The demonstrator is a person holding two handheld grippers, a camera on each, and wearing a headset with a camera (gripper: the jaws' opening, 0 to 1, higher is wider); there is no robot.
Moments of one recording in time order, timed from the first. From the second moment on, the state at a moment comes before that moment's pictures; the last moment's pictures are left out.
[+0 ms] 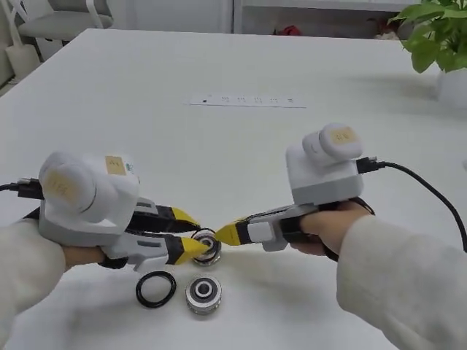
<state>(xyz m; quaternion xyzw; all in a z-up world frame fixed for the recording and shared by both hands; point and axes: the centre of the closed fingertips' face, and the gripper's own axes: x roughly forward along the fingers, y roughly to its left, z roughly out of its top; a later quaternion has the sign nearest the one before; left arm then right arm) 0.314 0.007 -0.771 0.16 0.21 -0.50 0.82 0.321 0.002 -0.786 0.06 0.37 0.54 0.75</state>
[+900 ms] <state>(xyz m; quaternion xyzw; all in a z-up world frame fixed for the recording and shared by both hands) 0.305 0.070 -0.702 0.14 0.16 -0.45 0.87 0.330 -0.006 -0.761 0.11 0.35 0.52 0.77</state>
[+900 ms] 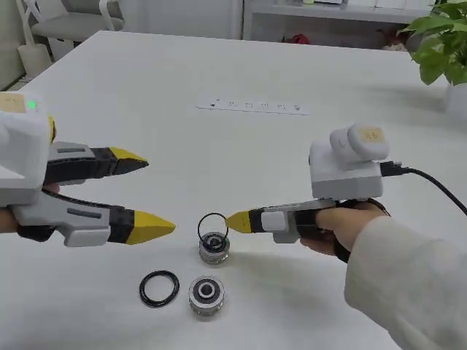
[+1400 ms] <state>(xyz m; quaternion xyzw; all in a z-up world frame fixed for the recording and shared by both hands) 0.290 0.088 -0.698 0.12 0.14 -0.43 0.88 0.333 -0.004 -0.742 0.14 0.33 0.52 0.78</state>
